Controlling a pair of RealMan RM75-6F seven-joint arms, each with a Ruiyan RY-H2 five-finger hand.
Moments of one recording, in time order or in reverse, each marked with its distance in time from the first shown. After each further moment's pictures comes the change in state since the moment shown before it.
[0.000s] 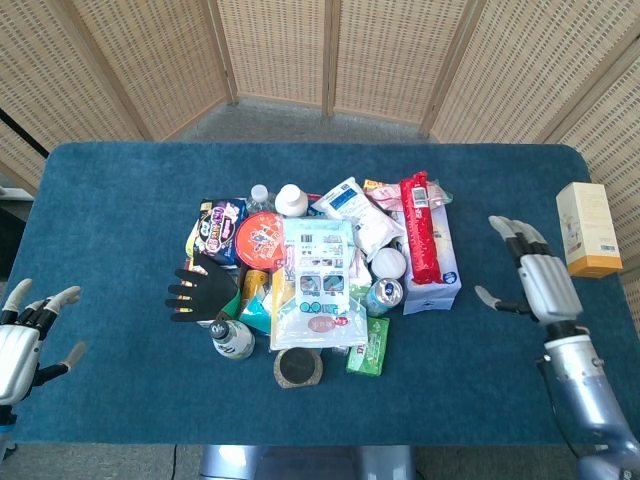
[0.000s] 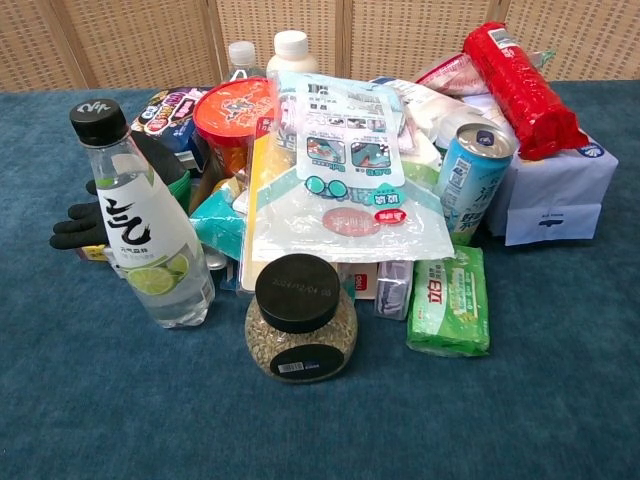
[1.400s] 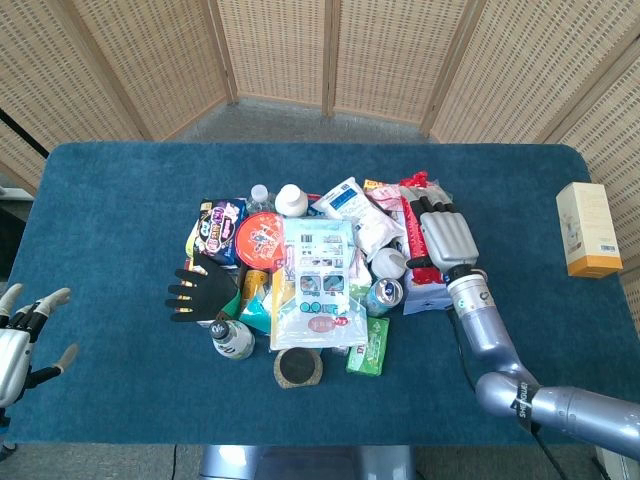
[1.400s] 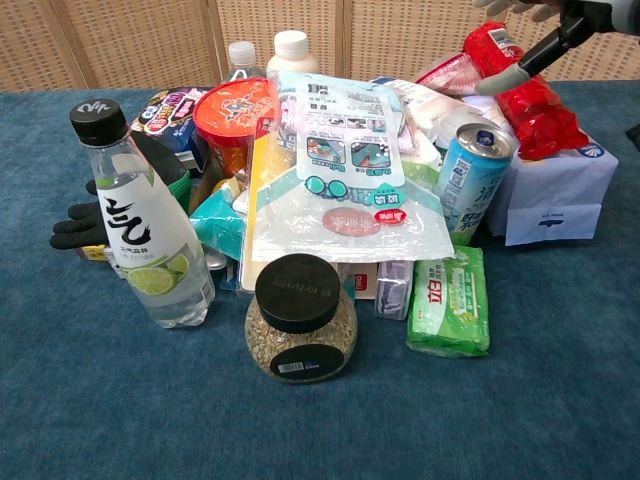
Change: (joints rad) left arm 0.019 -0.021 0.002 0.059 -0.026 0.011 -0.053; right arm 0.411 -0.262 0.059 0.104 0.494 -0.110 -0.511
